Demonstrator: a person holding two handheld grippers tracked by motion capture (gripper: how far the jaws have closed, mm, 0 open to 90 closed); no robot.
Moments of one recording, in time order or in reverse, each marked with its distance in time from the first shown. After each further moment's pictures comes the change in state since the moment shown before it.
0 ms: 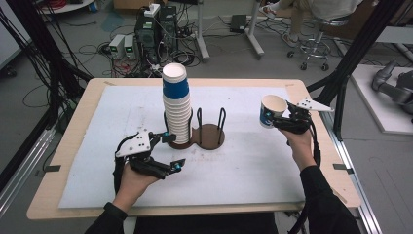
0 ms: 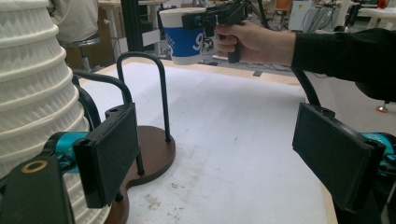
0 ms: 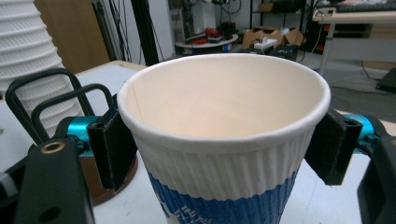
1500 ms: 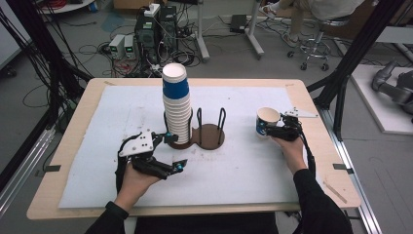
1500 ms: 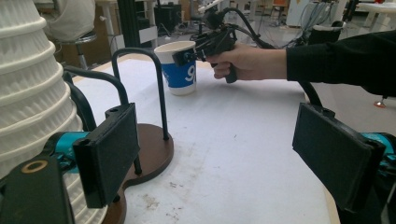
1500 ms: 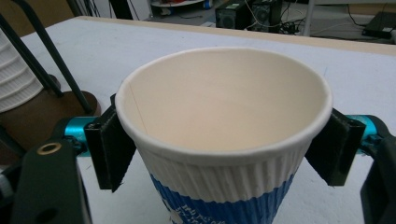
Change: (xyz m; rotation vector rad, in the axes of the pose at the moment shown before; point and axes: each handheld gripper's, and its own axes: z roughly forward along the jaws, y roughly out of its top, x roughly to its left) left arm 0.001 -0.001 0.006 0.014 -0.015 0.010; right arm -0.009 -0.047 0.023 0.153 -0.088 0.056
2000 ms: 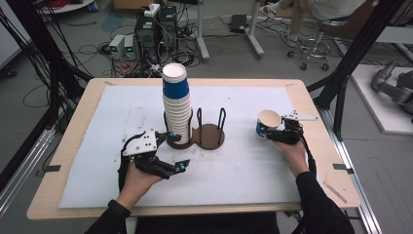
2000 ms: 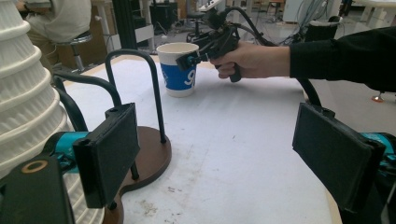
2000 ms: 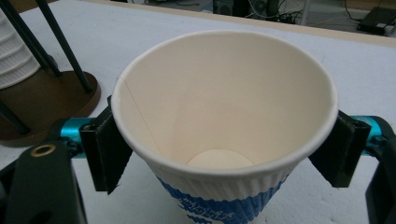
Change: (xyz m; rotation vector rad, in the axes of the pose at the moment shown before) left arm 0.000 0.002 0.007 0.009 -0.014 0.016; right arm 0.007 -0.004 -0.009 0.049 -0.020 -0.034
